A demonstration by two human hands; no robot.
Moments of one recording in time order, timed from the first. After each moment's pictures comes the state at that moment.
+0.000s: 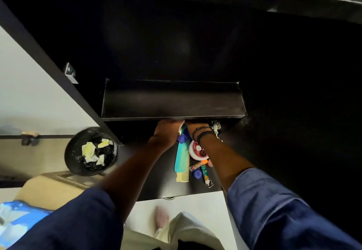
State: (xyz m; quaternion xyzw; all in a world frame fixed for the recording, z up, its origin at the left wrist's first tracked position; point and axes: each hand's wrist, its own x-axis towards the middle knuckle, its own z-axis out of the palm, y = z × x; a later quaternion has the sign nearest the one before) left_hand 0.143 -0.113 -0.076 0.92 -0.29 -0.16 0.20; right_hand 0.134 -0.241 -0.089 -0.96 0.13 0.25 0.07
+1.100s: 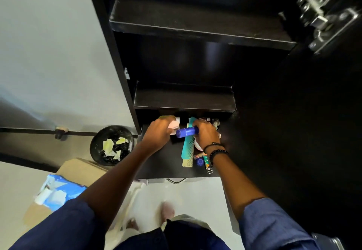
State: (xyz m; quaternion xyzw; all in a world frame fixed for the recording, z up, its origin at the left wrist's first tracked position) left_hand 0.072 -0.024 0.025 0.93 -0.23 -0.09 0.28; right_hand 0.028 -0.207 0.010 -0.98 0.08 0.02 0.17
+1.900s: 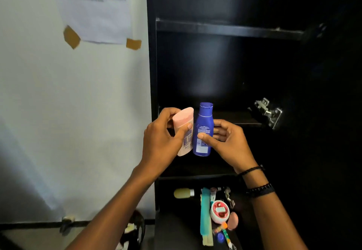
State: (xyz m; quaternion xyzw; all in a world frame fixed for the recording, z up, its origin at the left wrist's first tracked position) left_hand 0.037 0.044 0.301 0.78 -0.24 0.20 0.54; right_hand -0.003 -0.134 0.291 -0.79 0.01 -0.21 0.58
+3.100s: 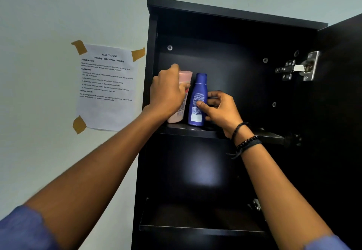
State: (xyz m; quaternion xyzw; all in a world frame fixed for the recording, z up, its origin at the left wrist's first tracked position) left_hand 0.141 -0.013 0.589 0.80 -0.20 0.47 0.33; right_hand 0.149 -0.179 0.554 -0.77 -0.11 -0.35 0.53
